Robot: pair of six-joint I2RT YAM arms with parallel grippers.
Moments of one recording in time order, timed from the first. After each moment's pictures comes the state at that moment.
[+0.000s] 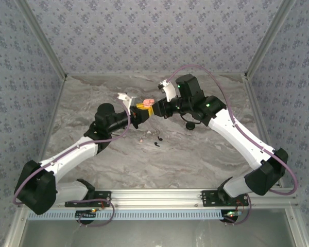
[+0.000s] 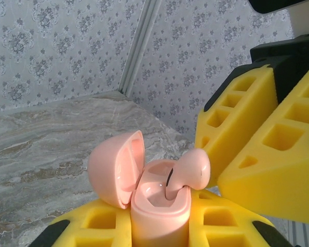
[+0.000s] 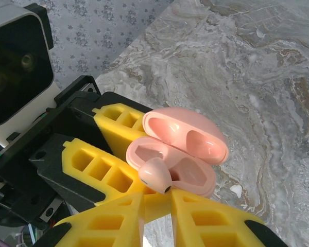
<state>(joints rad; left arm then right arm) -0.59 1.22 0.74 0.44 0.46 -0.36 0.66 1.44 1.47 -0.63 -0.42 0.19</state>
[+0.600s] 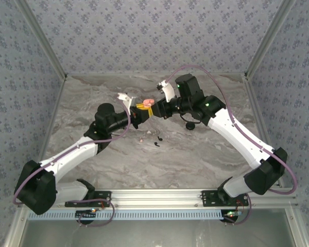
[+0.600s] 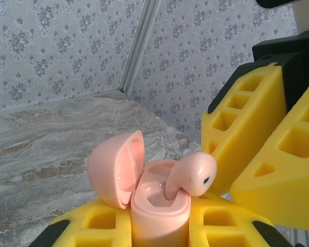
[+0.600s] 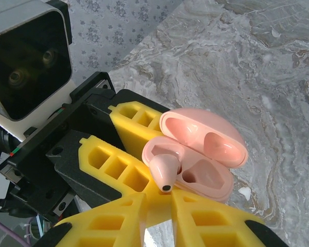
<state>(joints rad) -0.59 1.22 0.74 0.43 0.46 -0.36 0.66 1.45 1.48 -0.63 -0.47 0.17</state>
